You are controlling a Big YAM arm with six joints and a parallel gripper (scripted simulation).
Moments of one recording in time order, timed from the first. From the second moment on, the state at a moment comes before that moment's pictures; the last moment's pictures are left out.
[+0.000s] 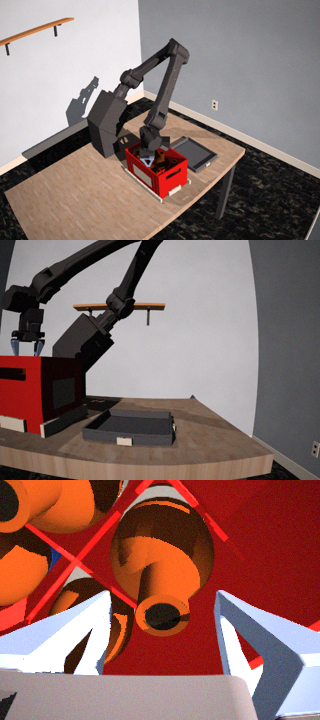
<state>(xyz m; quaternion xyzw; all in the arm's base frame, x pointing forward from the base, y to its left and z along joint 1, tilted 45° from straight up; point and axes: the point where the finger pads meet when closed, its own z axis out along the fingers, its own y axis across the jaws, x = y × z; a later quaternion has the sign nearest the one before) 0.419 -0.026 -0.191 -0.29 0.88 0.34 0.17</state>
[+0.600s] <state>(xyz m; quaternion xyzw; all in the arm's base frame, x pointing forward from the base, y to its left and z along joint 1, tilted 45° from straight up) 0.415 -0.061 -0.159 -0.29 0.88 0.34 0.16</state>
